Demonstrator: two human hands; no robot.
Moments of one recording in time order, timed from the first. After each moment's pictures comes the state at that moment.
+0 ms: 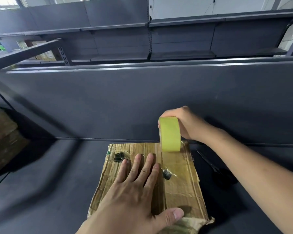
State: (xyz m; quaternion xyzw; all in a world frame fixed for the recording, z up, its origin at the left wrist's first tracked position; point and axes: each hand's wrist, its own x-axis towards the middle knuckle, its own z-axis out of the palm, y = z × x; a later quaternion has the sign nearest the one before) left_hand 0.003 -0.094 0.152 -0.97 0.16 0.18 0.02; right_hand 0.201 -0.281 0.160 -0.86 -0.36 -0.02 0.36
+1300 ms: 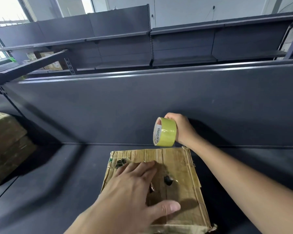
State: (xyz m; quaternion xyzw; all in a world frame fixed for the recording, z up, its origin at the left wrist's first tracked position) left_hand 0.001 -0.089 0.175 -0.99 0.15 0.08 -0.03; right_hand 0.207 -0.258 0.126 -0.85 -0.18 -0.05 0.49
